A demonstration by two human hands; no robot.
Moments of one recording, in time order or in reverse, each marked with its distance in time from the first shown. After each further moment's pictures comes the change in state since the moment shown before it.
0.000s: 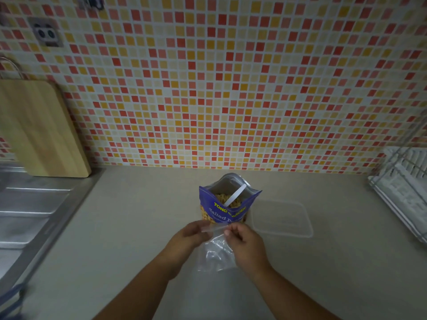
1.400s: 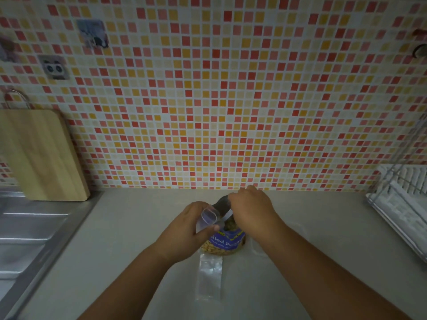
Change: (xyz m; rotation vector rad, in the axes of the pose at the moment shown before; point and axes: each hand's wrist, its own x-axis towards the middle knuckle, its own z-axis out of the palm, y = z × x) left_hand 0.005 0.087 0.003 0.903 0.103 0.590; right_hand 0.052 -0.143 -0.053 -1.318 -0.199 -0.336
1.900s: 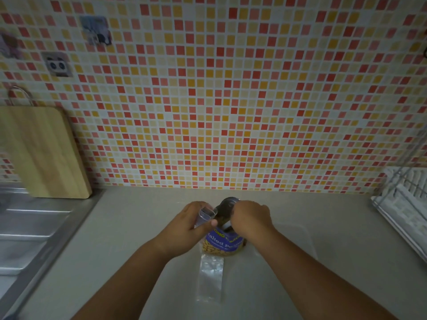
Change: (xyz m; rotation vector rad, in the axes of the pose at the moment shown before) left_hand 0.010 -0.015 0.001 -0.127 -0.075 -0.108; right_hand 0.033 -0.009 0.040 0.190 -0.231 0.364
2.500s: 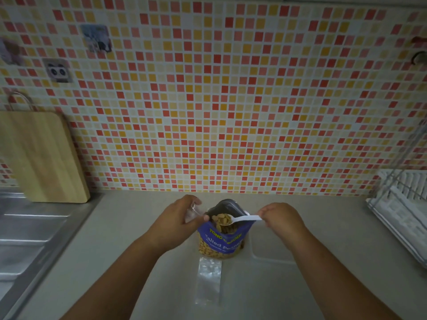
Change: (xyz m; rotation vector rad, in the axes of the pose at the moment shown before) left_hand 0.003 0.006 -0.020 0.143 0.139 0.002; right_hand -0.014 0.069 -0.019 0.271 -0.046 -0.007
